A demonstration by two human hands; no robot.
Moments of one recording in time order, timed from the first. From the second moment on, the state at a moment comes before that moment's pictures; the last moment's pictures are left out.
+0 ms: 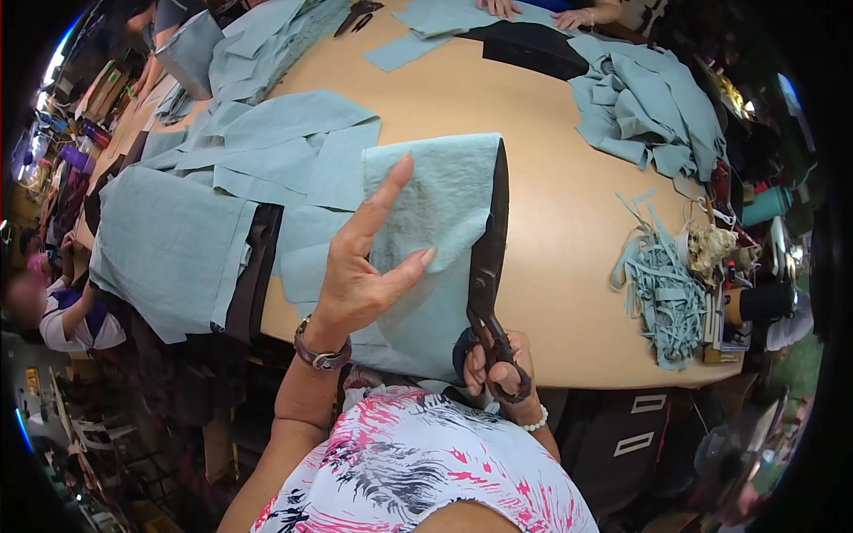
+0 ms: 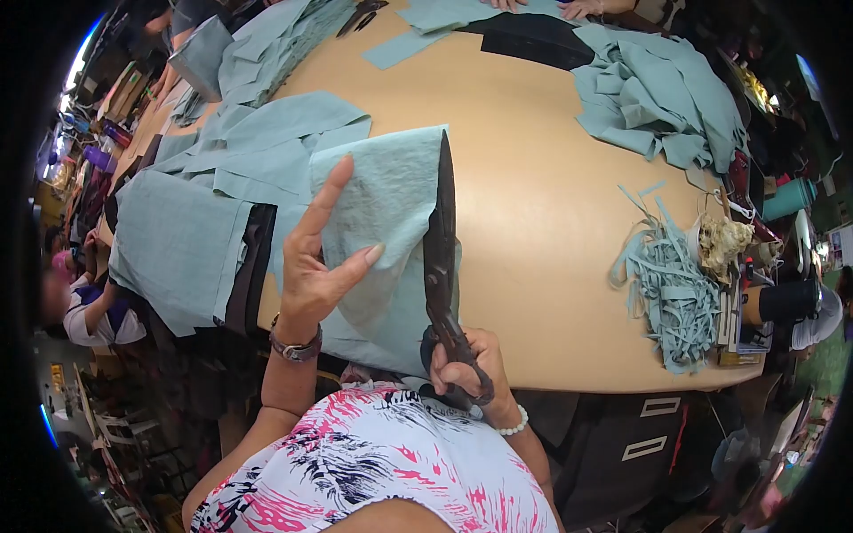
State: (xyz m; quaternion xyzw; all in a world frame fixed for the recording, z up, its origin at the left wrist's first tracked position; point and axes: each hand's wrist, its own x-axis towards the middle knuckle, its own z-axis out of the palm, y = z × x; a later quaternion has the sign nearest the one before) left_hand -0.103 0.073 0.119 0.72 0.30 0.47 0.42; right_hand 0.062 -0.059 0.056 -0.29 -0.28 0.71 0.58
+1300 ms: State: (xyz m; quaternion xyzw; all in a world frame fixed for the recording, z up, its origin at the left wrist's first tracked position) left_hand -0.083 0.125 0.115 0.66 0.25 0.48 0.52; right_hand 0.071 -0.075 0.041 -0.47 -0.33 0.63 0.52
